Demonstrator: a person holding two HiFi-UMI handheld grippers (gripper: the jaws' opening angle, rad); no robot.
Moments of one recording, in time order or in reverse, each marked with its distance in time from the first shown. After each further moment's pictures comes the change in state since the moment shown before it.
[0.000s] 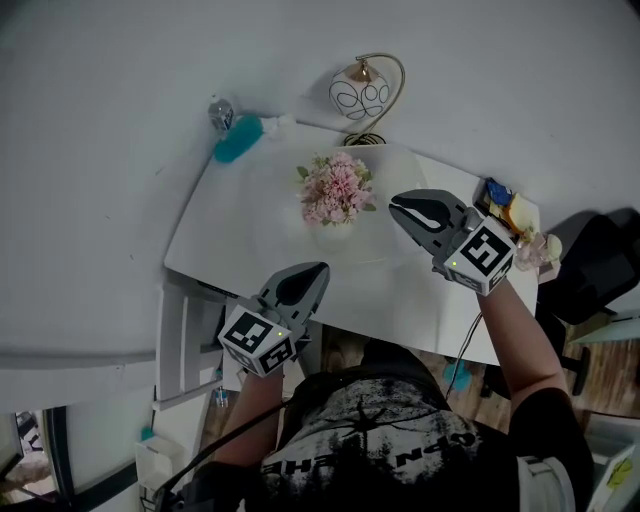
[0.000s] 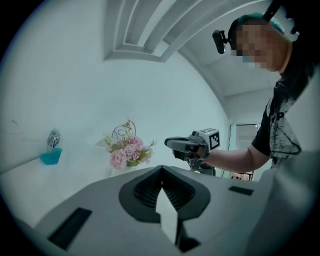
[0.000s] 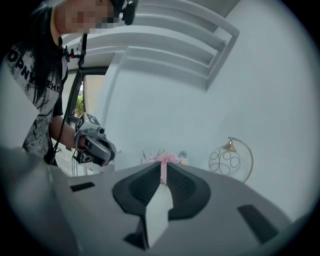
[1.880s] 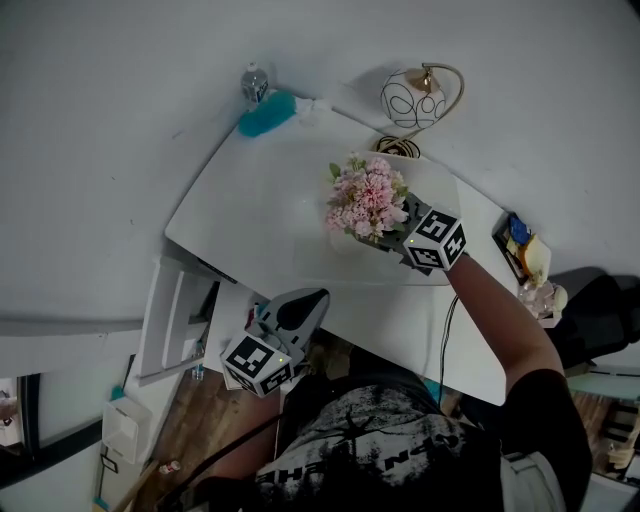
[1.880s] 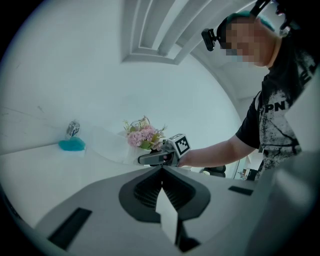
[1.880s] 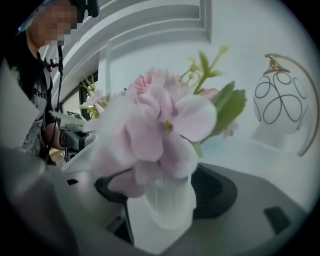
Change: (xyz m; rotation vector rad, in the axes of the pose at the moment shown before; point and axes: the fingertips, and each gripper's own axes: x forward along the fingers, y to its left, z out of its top) left arm -0.025 0.019 -0.042 -0.092 -0.022 0.142; right arm 0.140 0.018 -0.108 0.233 0.172 0.352
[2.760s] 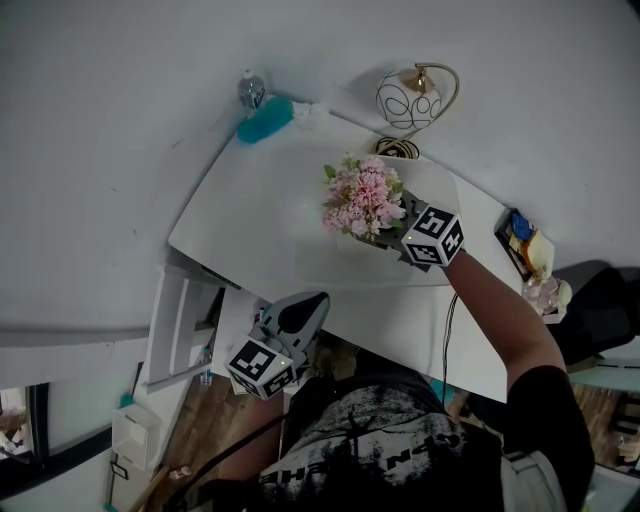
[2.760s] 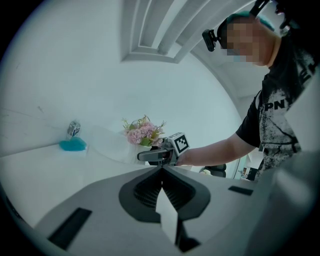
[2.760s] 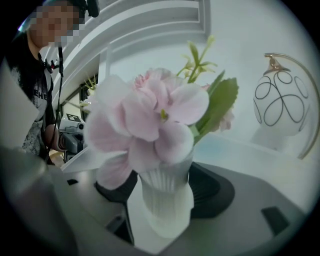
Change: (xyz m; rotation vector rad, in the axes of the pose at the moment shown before) left arm -0.001 0.003 0.000 0.004 0.016 0.007; right arm 0.006 -0.005 0.006 0.005 -0.035 0.007
